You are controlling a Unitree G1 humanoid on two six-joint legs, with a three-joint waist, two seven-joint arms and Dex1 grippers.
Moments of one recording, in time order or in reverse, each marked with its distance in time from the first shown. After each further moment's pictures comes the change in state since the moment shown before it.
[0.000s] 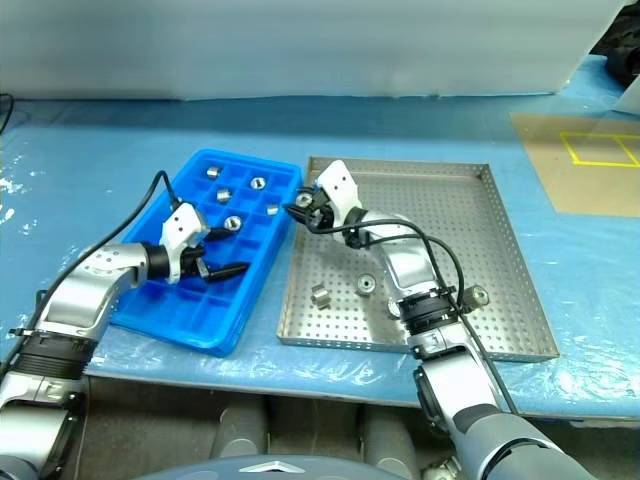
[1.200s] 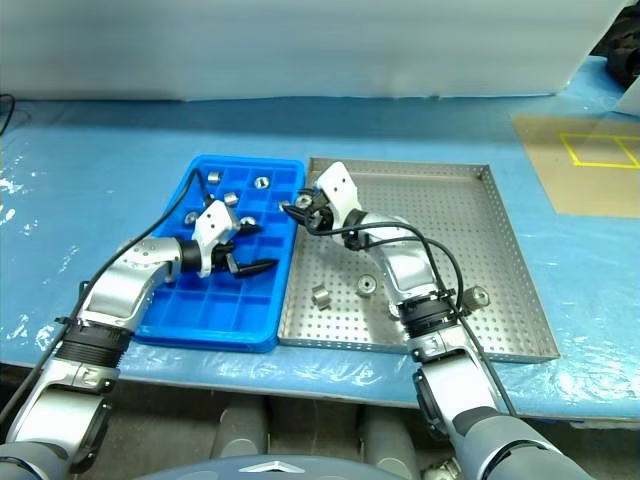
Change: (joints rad) left arm -0.072 -0.117 -0.048 0.048 0.074 -0.032 0.003; right arm 0.007 0.009 0.001 -0.003 0.000 0.005 -0.009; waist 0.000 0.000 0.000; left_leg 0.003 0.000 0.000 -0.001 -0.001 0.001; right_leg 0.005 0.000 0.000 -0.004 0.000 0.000
